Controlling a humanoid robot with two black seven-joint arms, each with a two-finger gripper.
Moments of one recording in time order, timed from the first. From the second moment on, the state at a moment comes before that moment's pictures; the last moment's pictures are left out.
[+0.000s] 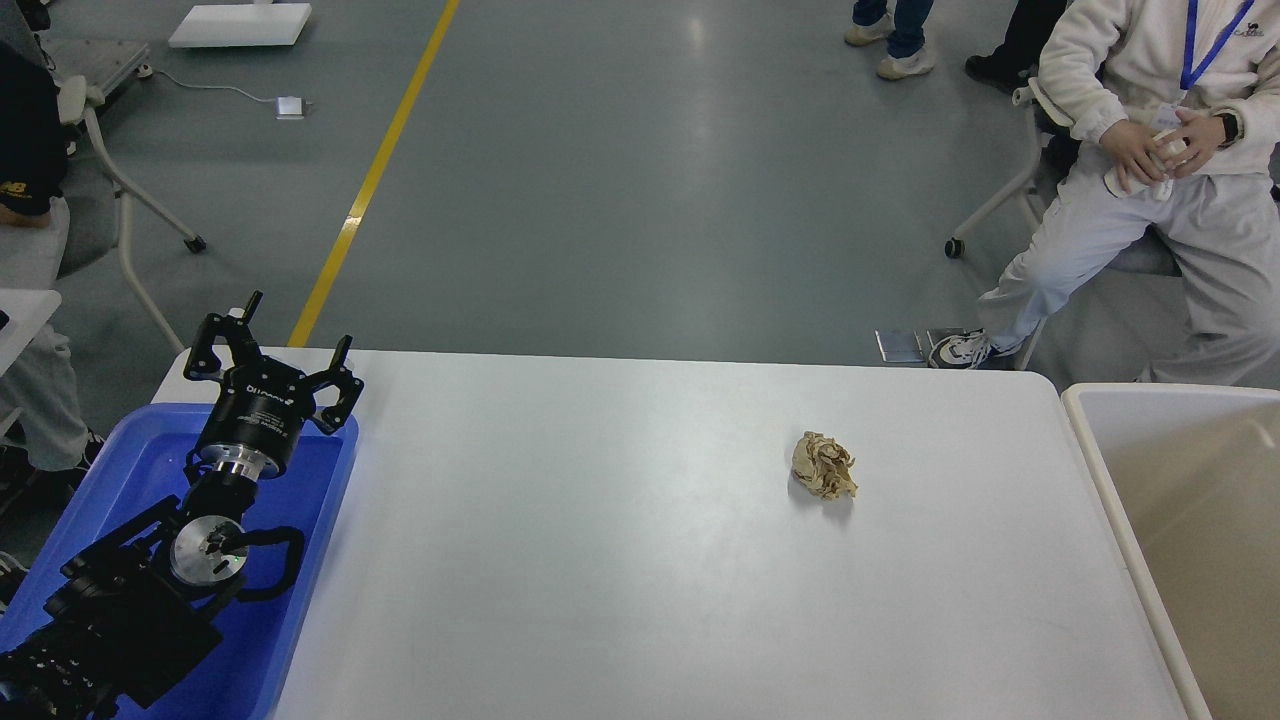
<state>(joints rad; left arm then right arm) -0.58 0.34 -0.76 -0.45 -0.17 -0.63 -0.53 0.55 -0.53 -0.32 -0.04 -0.48 -0.18 0.22</state>
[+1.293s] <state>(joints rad) -0.58 0.34 -0.75 -0.45 -0.17 -0.63 -0.53 0.51 -0.75 0.81 0.76 -0.18 0.22 0.28</state>
